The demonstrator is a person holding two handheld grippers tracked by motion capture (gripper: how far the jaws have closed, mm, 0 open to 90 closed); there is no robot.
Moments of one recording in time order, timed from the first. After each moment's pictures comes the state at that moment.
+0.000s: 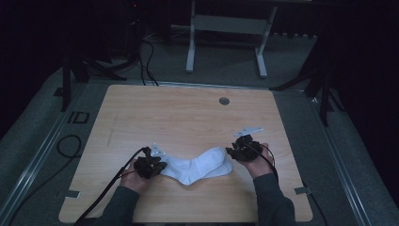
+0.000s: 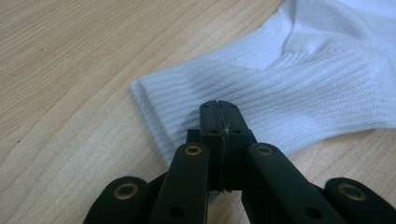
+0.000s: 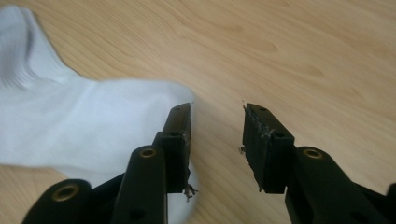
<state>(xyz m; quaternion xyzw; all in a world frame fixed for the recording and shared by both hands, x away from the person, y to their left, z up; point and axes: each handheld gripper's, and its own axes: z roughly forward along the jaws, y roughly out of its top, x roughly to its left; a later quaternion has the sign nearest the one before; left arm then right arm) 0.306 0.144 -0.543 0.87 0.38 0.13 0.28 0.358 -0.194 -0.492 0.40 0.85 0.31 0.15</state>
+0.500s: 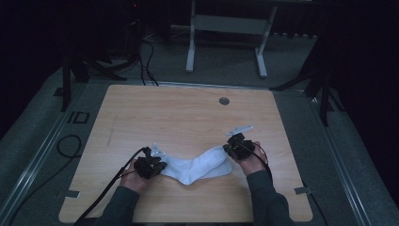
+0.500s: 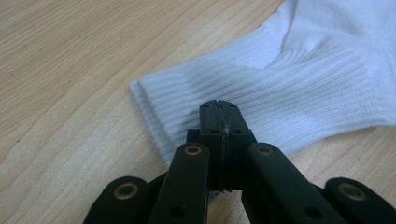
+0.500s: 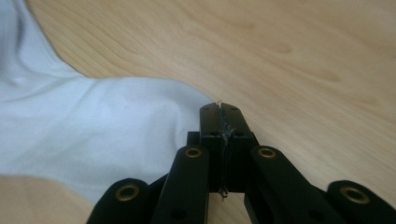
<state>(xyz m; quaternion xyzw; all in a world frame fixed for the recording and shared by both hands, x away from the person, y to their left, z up) 0.305 0.144 -0.543 0.87 0.39 0.13 0.28 0.363 -0.180 -0.496 0.39 0.86 0.29 0.15</state>
